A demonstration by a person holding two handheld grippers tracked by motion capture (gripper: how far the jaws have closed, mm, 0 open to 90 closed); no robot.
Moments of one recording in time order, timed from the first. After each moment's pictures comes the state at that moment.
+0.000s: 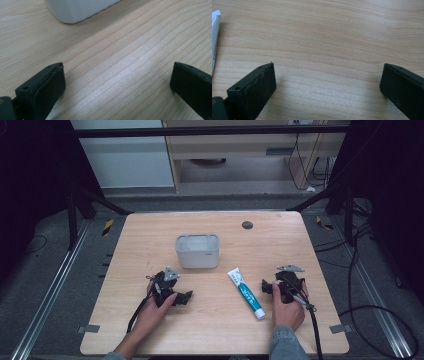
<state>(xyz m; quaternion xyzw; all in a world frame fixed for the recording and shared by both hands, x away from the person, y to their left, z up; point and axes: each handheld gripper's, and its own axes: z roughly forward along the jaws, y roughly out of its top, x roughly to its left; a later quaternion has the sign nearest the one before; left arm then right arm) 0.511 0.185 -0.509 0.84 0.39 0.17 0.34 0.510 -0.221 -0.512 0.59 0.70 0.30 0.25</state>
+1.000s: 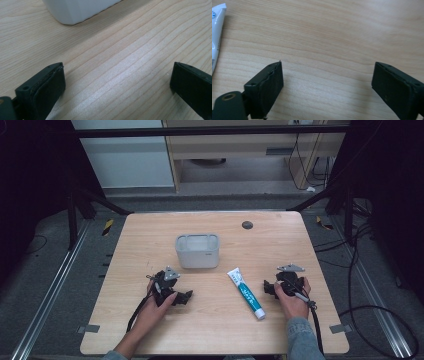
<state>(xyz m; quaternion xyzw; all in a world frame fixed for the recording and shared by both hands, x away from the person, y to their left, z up) 0.514 0.185 -0.509 0.84 0.39 0.17 0.34 0.506 -0.224 -0.503 0.56 0.73 0.29 0.27</state>
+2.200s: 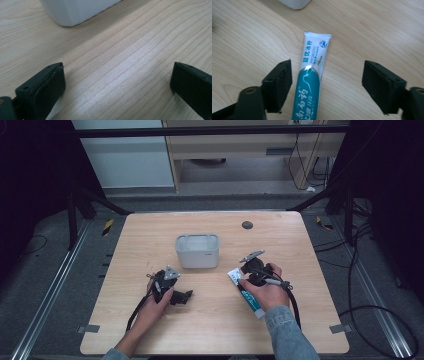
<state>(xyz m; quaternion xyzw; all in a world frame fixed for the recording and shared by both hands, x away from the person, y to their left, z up) 0.516 0.186 -0.509 0.84 0.38 0.17 0.35 0.505 -0.122 -0.422 0.45 0.84 0.23 0.20</state>
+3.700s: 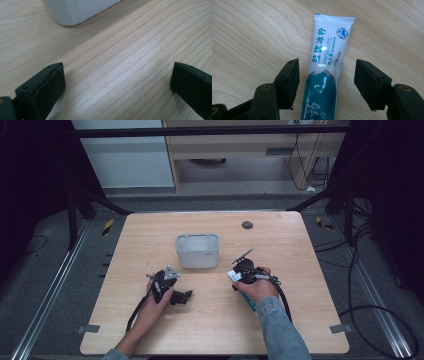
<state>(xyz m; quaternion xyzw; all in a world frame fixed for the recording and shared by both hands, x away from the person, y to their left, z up) 0.515 0.187 -0.509 0.84 0.38 0.17 0.34 0.534 -0.104 -0.459 0.46 0.86 0.17 0.12</state>
